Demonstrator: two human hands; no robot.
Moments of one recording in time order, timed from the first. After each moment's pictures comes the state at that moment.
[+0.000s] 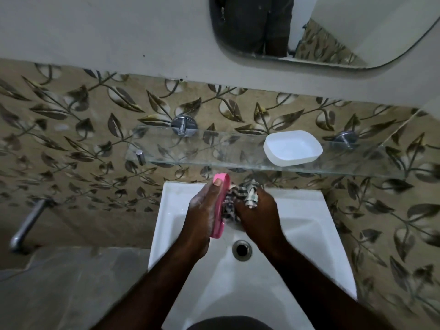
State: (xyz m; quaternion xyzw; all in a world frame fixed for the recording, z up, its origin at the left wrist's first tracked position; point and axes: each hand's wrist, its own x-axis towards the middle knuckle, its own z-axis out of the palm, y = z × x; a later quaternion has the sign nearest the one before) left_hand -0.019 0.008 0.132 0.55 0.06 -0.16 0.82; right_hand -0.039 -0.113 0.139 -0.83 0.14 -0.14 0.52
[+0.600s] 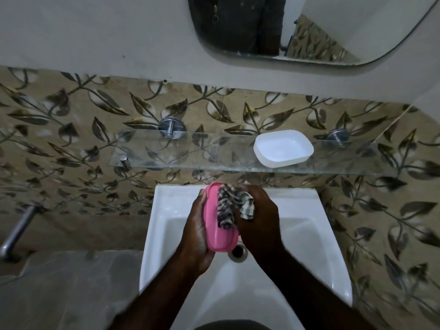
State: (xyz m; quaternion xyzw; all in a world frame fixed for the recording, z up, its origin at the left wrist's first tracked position) left_hand -0.028 -0.004 0.123 0.40 0.10 -0.27 0.87; right_hand -0.049 -0.124 0.141 -0.86 0.04 -0.24 0.45
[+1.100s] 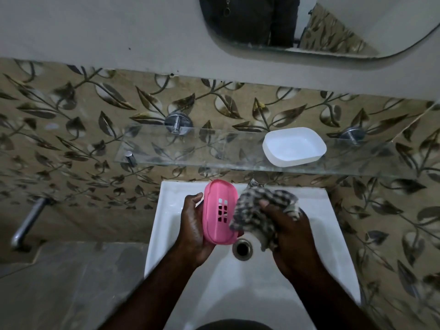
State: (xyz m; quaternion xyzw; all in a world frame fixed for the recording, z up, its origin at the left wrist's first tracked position) left_hand -0.010 0.009 0.102 0.35 0.15 -0.31 0.87; right_hand -0.068 -0.148 0.151 -0.50 0.16 -0.05 0.85
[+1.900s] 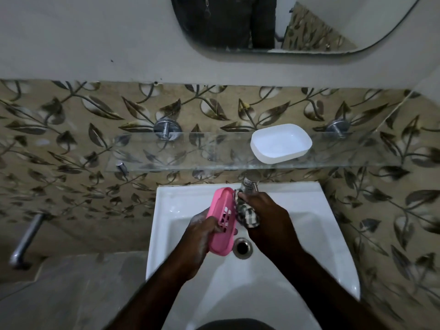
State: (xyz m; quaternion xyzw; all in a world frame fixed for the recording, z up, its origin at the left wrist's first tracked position) left_hand -0.032 0.012 0.112 0.58 -0.01 -0.29 0.76; right_hand -0.058 -0.158 0.122 -0.95 0.00 -0.13 0.28
